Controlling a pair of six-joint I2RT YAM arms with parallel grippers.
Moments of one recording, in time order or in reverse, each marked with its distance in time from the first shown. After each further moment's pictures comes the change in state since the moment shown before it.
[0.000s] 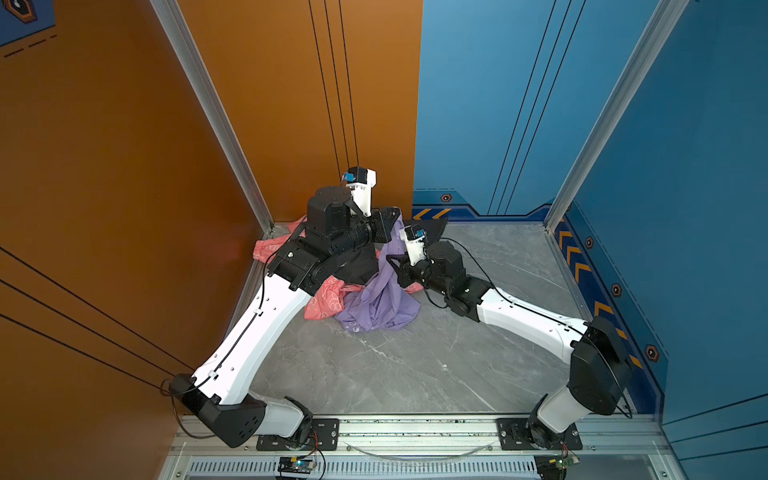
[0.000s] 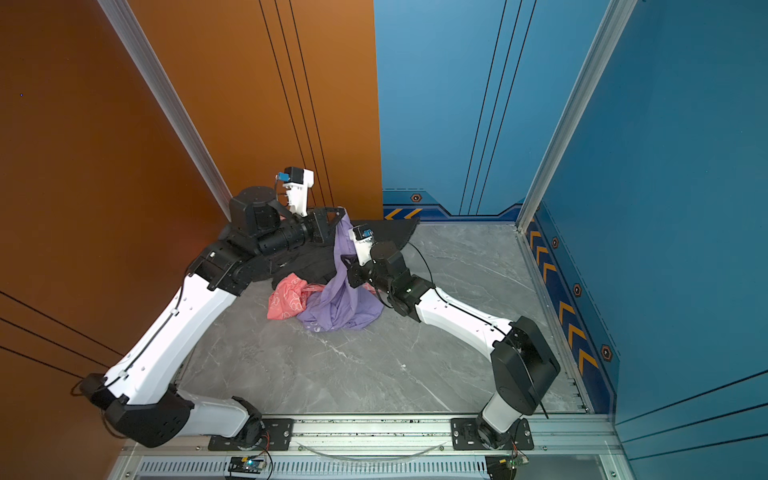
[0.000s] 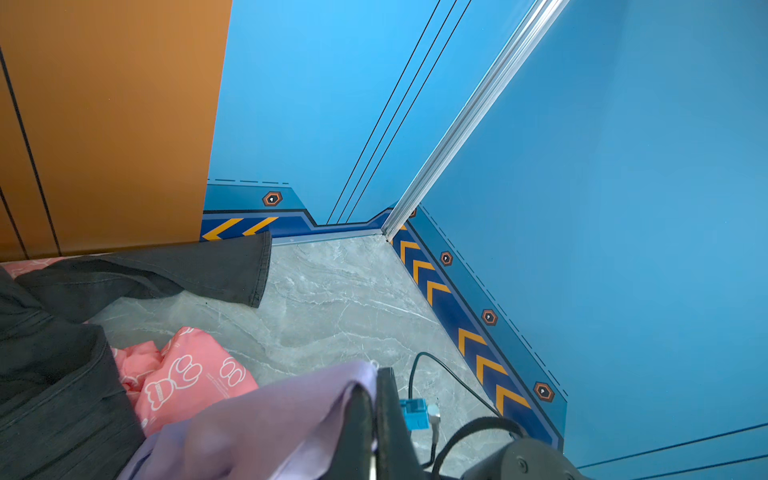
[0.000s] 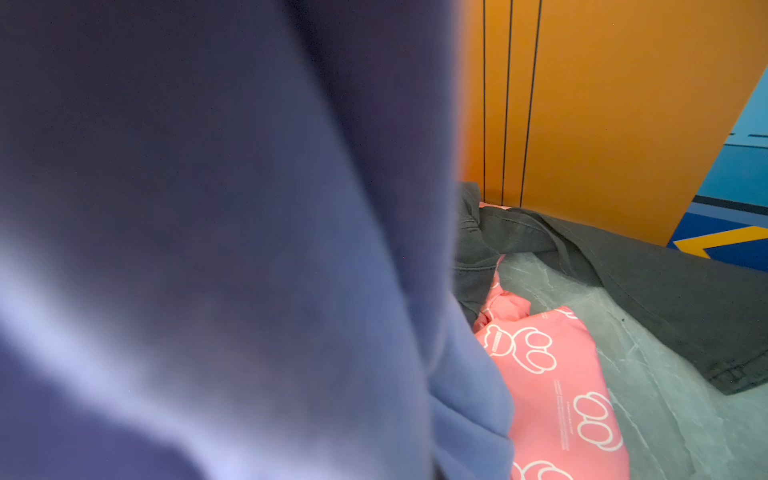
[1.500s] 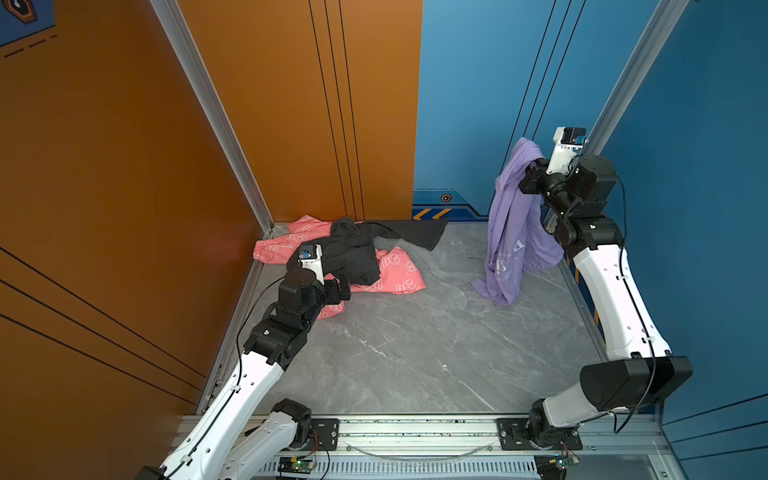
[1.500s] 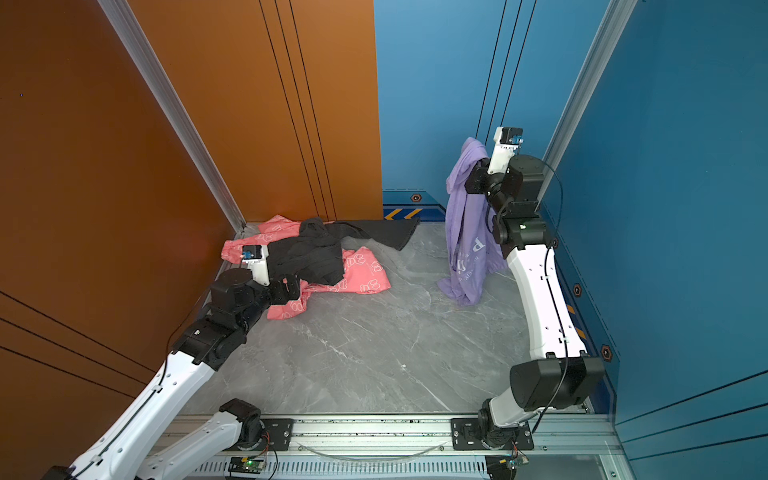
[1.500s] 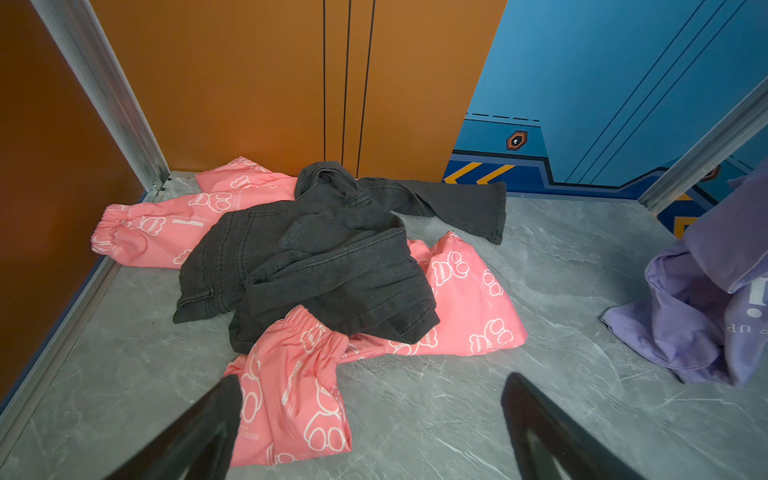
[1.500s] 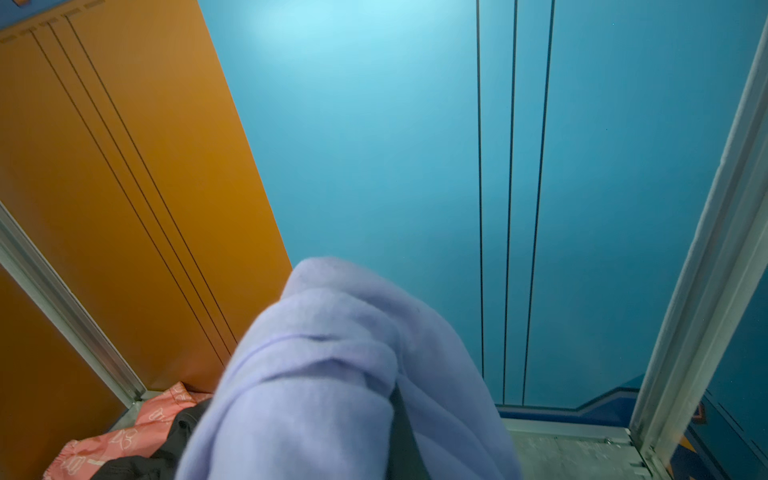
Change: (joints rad) left arm 0.186 -0.503 -0.842 0.152 -0.411 0.241; right arm -0.721 -0.056 0.546 -0.401 -0.068 -0.103
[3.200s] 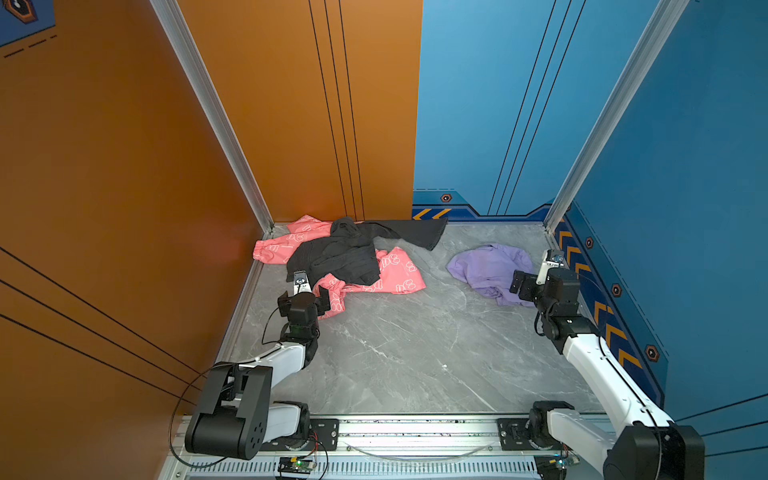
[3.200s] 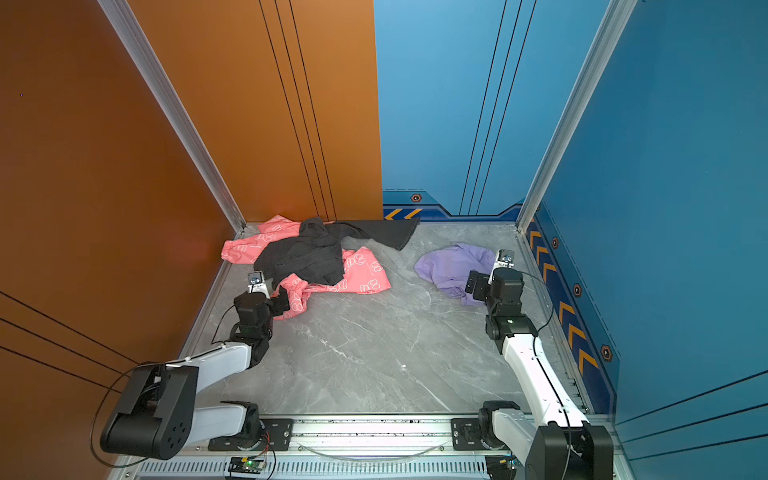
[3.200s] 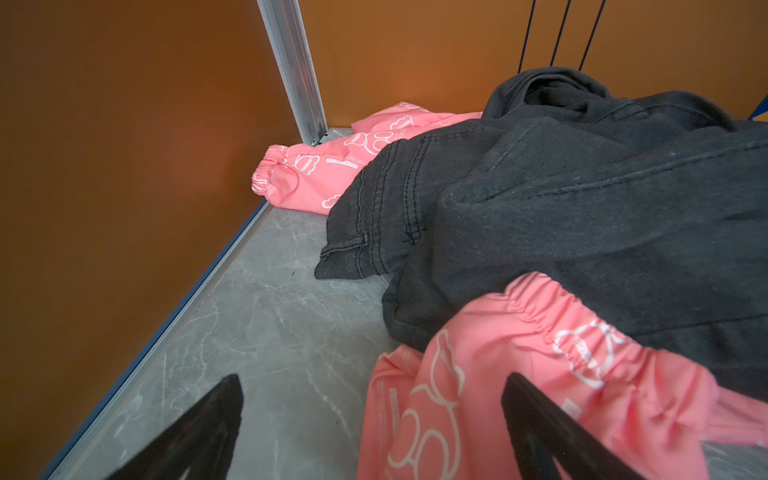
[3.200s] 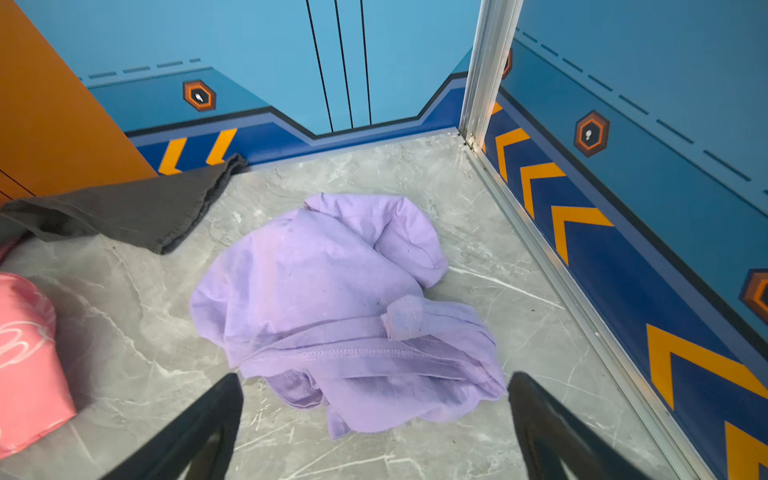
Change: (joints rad) left arm 0.257 0.447 -0.503 0.980 -0.174 0.209; right arm -0.043 -0.484 -1.137 0.222 0.298 -0.032
